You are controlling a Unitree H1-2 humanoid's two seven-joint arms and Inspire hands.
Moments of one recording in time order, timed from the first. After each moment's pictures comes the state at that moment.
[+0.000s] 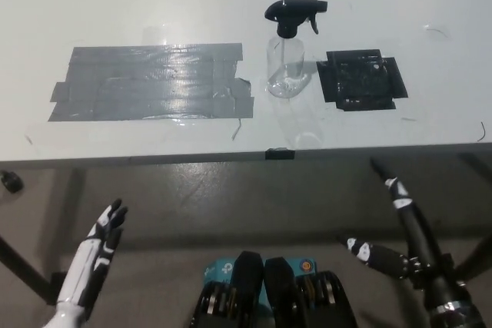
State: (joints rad) left_arm 0.02 0.21 -0.01 -0.02 0.10 -0.13 -0.06; right_arm -0.06 -0.16 0.15 -0.09 -0.33 -0.18 -0.07
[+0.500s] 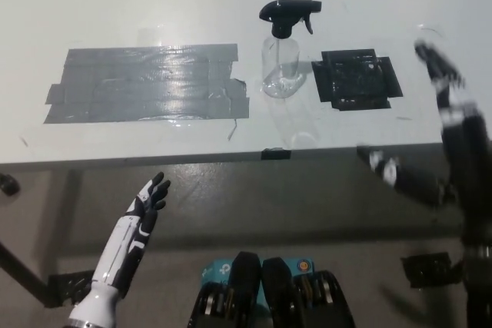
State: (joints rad) left_arm -0.02 0.17 -0.08 -0.09 0.10 -0.13 -0.08; right_arm -0.34 -0.18 0.09 -0.39 -0.60 -0.05 -0.01
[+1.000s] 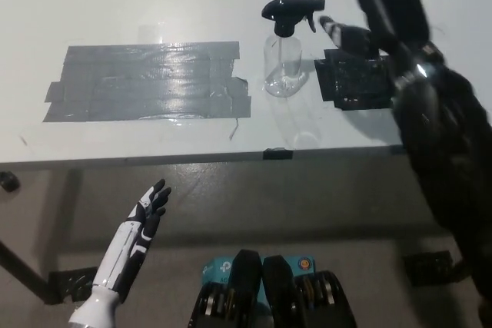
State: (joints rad) left_arm -0.01 0.18 -0.08 -0.07 0.10 -0.12 -0.08; right_arm -0.90 -0.21 0.27 0.30 -0.83 0.12 0.04
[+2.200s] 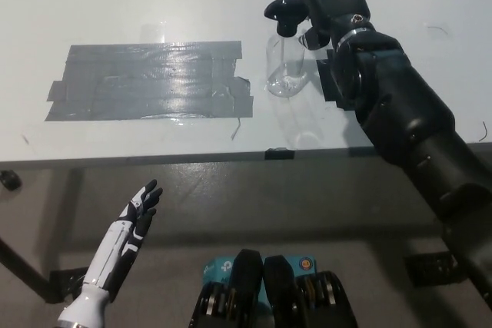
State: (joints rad) left_arm -0.02 0.21 -0.07 -0.07 0.10 -0.11 -0.10; right_arm -1.15 -0.14 0.44 0.92 -0.85 0.14 -0.07
